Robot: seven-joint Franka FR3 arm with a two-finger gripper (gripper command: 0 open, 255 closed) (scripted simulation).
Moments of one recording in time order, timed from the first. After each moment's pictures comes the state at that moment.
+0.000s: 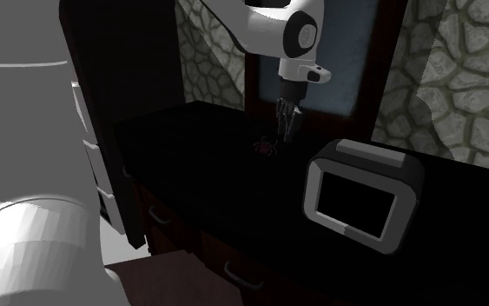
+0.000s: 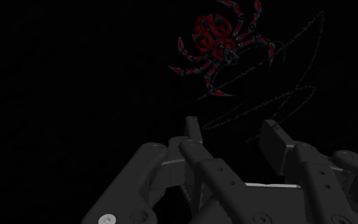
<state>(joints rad) 0.24 0.11 0.41 -1.94 0.04 2.02 0.67</state>
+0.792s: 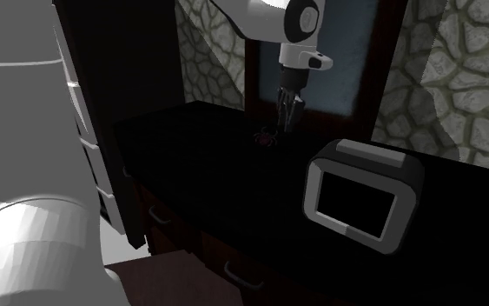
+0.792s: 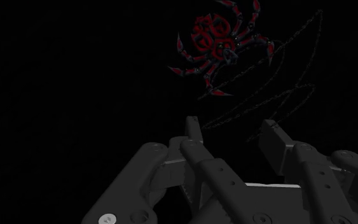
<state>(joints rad) 0.23 0.09 0.41 -1.88 0.05 1.94 0.67</state>
